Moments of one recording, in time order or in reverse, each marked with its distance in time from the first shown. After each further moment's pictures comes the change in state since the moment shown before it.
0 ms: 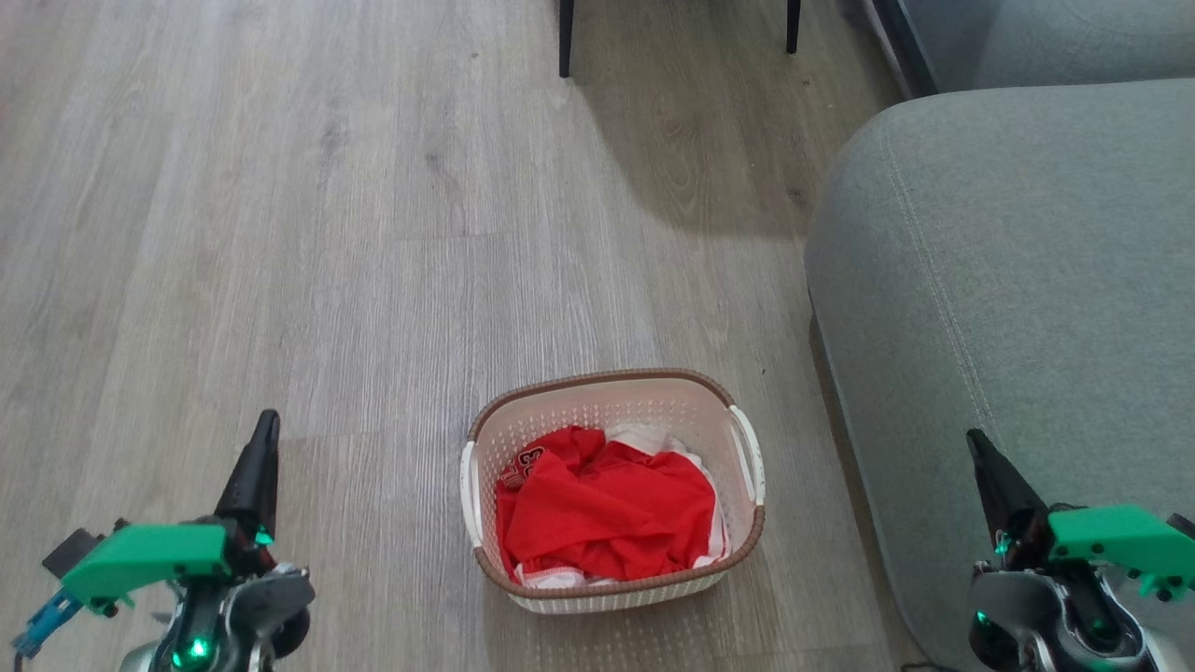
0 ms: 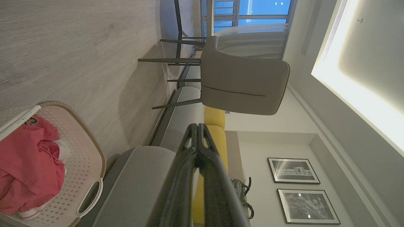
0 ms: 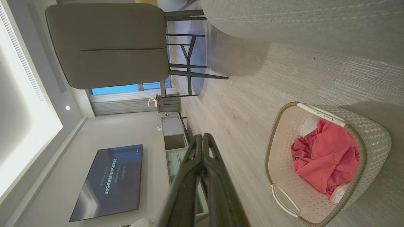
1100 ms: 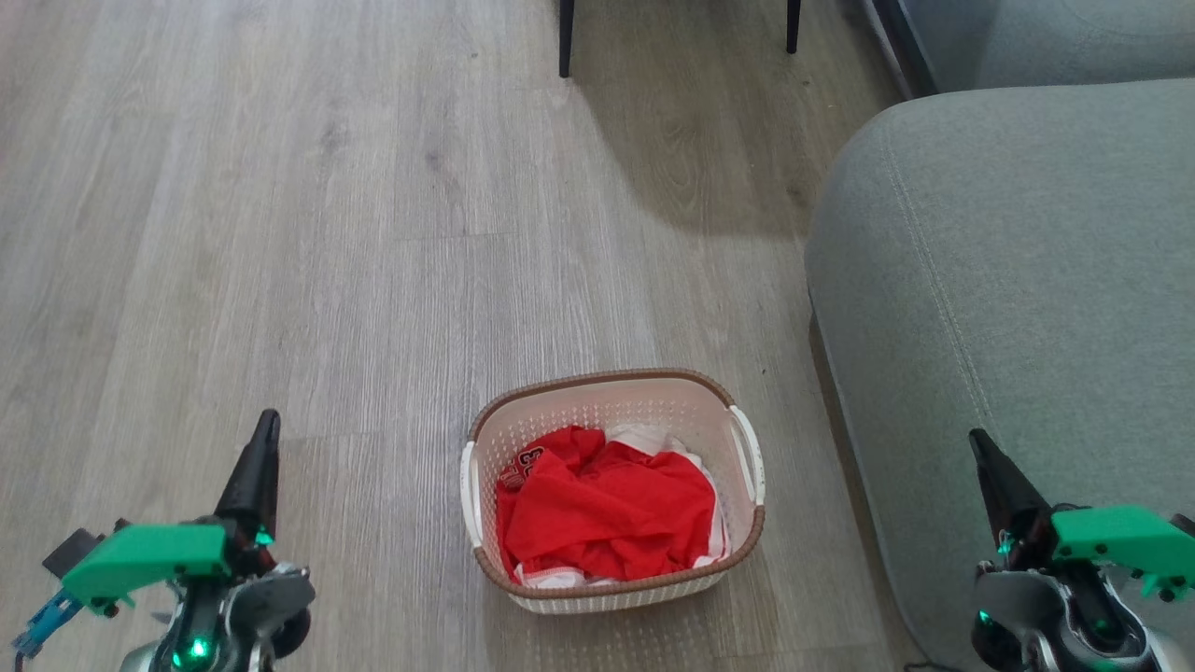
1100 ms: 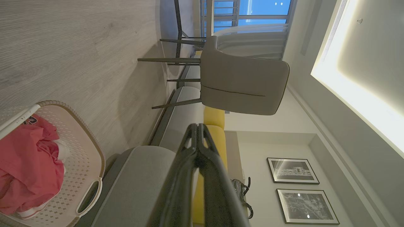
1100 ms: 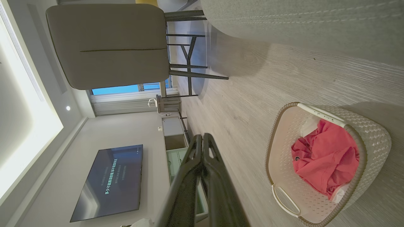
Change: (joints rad) left arm 0.000 -0.003 0.004 0.000 0.000 0.000 0.004; right arm 0.000 0.001 -0.010 0.000 -0.002 0.000 0.009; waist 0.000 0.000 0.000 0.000
